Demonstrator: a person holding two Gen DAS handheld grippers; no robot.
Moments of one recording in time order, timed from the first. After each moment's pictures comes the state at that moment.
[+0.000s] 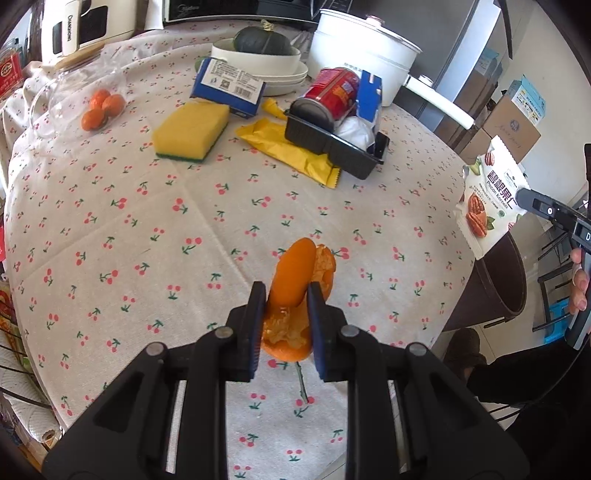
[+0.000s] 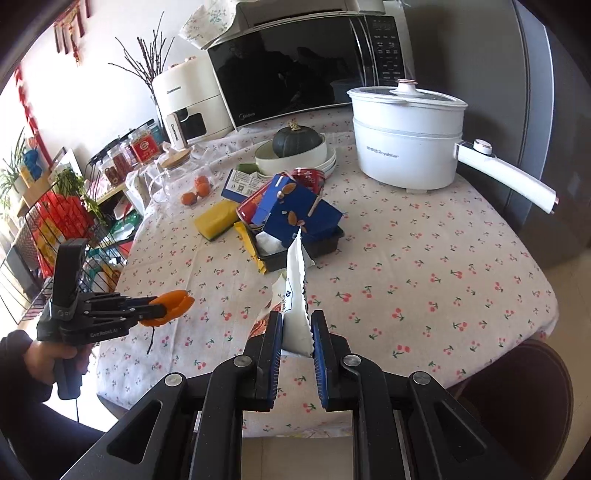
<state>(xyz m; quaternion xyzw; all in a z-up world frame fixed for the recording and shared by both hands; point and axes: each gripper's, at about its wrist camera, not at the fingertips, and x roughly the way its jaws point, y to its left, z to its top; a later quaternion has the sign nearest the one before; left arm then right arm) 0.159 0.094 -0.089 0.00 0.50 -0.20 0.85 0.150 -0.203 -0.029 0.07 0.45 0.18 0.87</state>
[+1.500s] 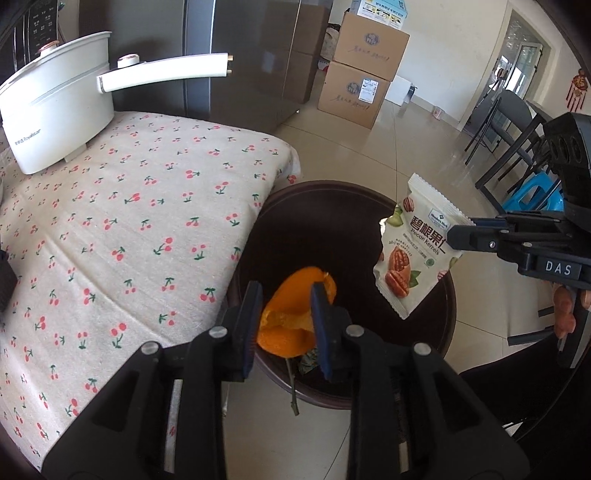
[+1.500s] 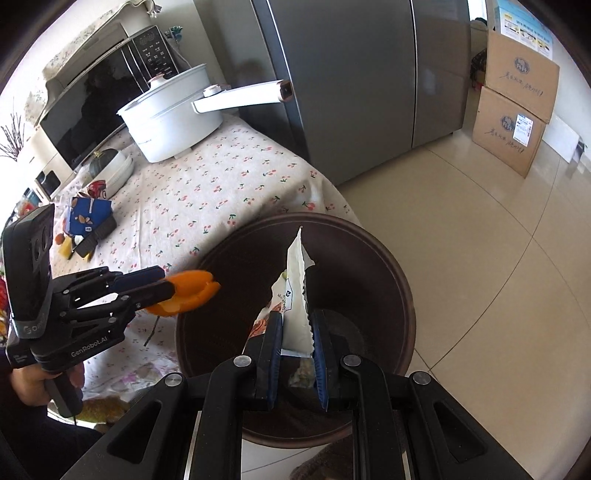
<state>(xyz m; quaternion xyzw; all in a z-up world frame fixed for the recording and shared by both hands) 0.131 -0.259 -0.097 0.13 0.43 -0.42 0.79 0.036 -0.462 -0.079 0.15 0.51 -0.05 0.84</state>
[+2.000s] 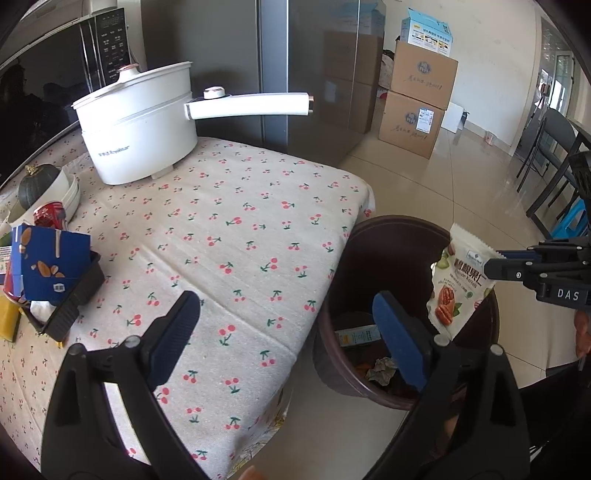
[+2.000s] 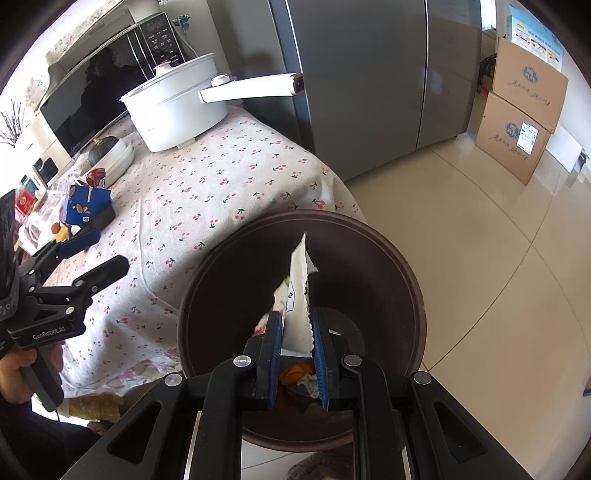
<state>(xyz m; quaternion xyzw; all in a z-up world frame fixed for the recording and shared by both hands) 0.143 -0.213 -0.067 0.13 0.38 -0.31 0.86 0.052 -0.446 -0.080 0.13 0.52 -0.06 0.84</state>
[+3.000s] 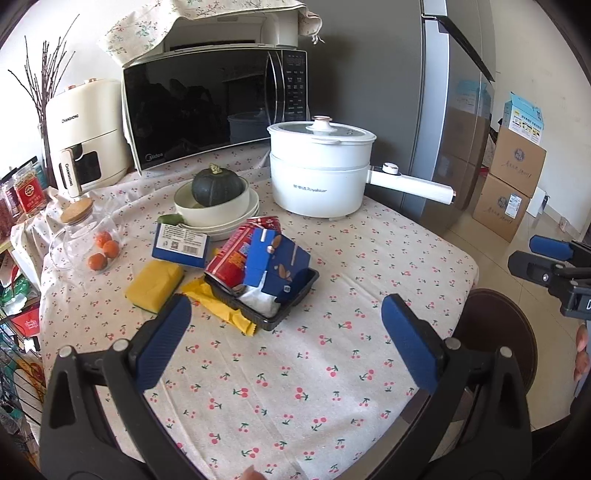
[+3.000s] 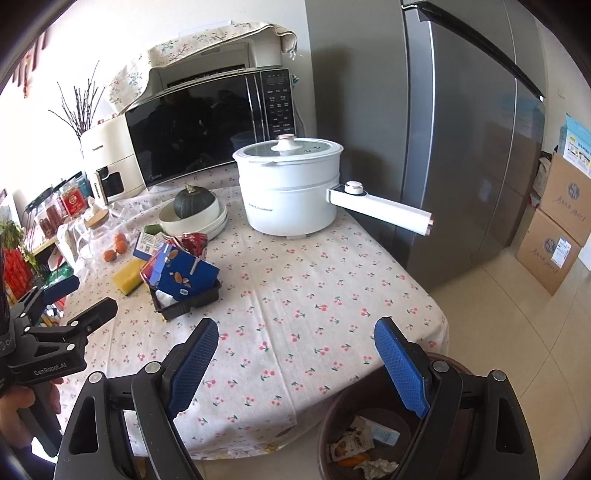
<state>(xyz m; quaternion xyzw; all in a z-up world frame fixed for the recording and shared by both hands) 0.153 -0.036 0.002 0.05 0.31 -0.13 0.94 0.135 -0.287 0.018 0.05 0.39 0.02 0.92</state>
